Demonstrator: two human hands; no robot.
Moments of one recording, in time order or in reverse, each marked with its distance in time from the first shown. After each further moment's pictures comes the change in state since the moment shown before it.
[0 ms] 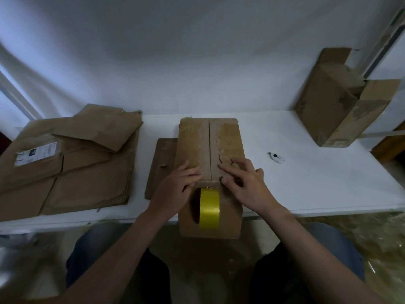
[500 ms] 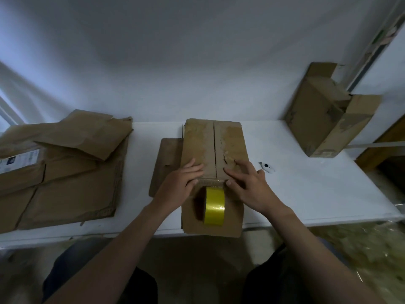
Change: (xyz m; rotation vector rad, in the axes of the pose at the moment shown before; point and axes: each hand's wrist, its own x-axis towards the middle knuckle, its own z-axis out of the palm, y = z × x) left_hand 0.051 -0.002 0.014 -0.125 -0.034 0.059; right_hand 0.024 0.023 -0.028 -0.135 -0.075 0.029
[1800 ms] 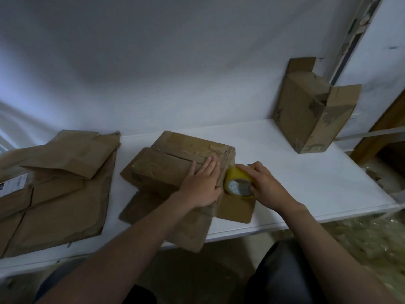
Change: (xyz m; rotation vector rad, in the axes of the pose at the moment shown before) left_hand 0.075 0.074 0.052 0.621 -0.498 -0.045; right_hand 0.004 0.094 -0.025 0.053 0.079 -0.134
